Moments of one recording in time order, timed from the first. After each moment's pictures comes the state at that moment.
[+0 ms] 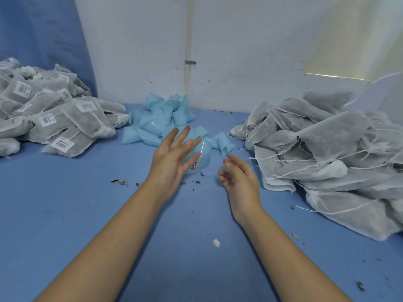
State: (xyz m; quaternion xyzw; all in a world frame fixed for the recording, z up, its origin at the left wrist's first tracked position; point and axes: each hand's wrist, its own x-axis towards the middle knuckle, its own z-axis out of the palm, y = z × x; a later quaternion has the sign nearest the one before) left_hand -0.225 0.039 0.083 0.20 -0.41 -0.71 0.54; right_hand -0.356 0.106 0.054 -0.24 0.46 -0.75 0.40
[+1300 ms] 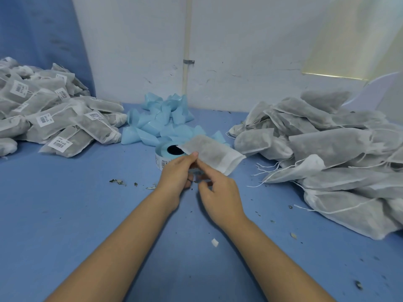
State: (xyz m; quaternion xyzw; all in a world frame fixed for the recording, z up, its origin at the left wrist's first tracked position) left_hand -0.238 0.044 0.064 0.42 -0.49 -0.64 0.43; right_hand -0.329 0.117 0.047 -0.60 0.65 -0.44 0.12
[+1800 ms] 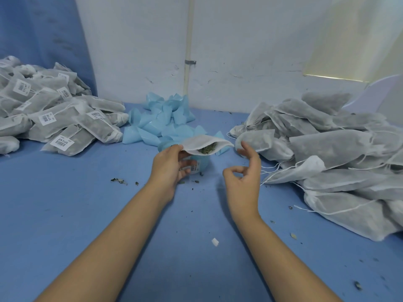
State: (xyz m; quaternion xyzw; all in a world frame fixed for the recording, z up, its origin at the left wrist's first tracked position) left_hand -0.231 0.038 0.080 0.37 -0.39 -0.68 0.51; right_hand -0.340 0.122 0.061 -0.42 0.57 -0.69 0.13
